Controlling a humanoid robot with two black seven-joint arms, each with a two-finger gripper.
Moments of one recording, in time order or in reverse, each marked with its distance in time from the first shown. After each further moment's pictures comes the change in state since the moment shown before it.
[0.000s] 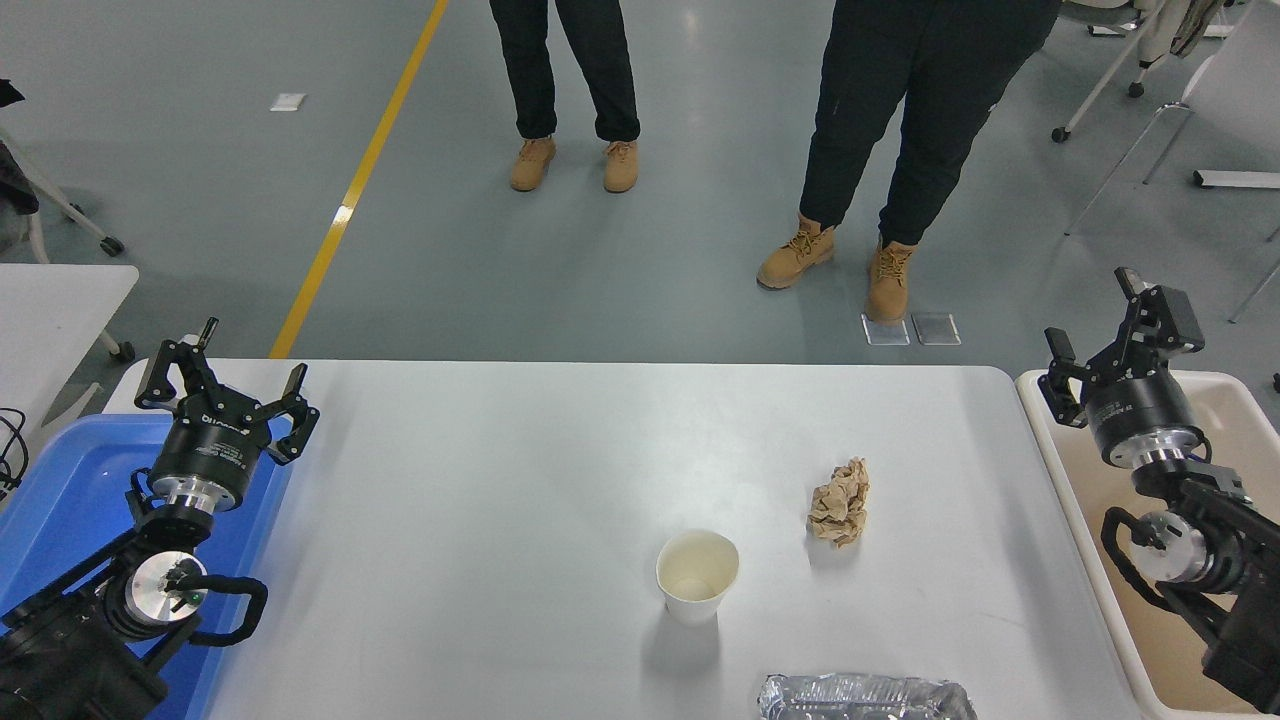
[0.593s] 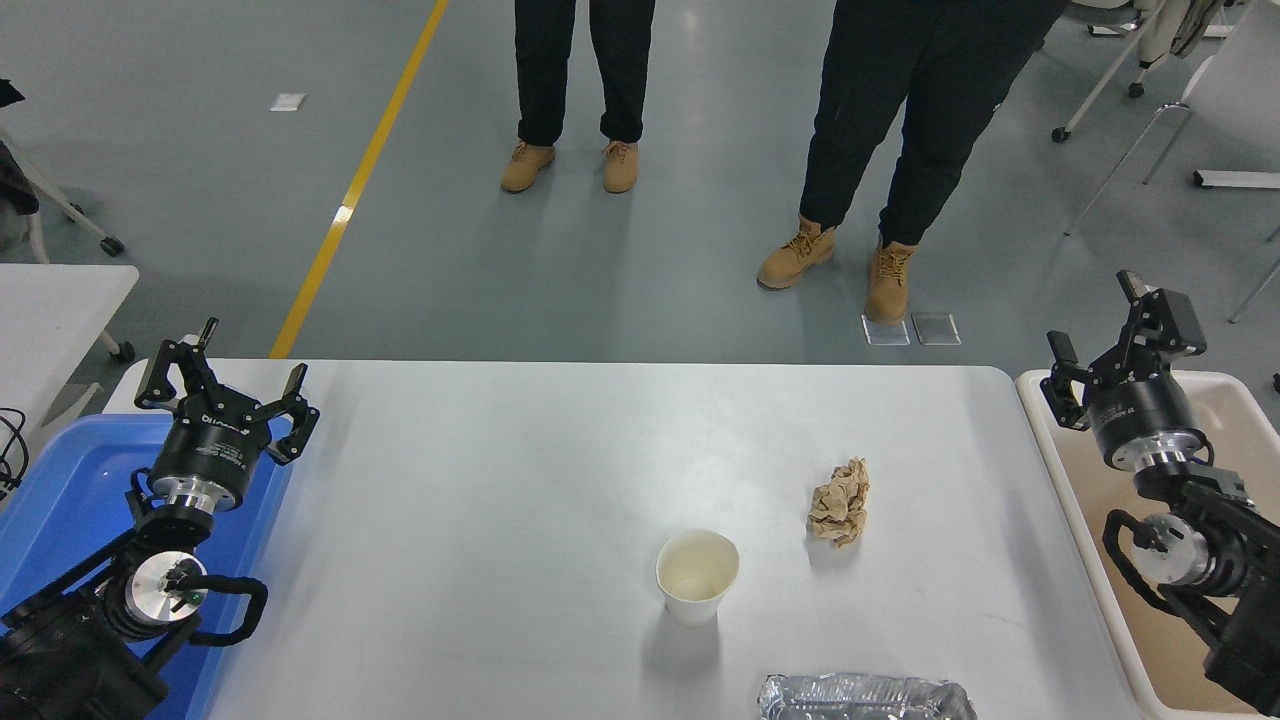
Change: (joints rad) left arm 0.000 0.000 0.000 0.000 0.000 0.000 0.000; right arm -0.002 -0.005 0.000 -0.010 0.001 -0.001 0.000
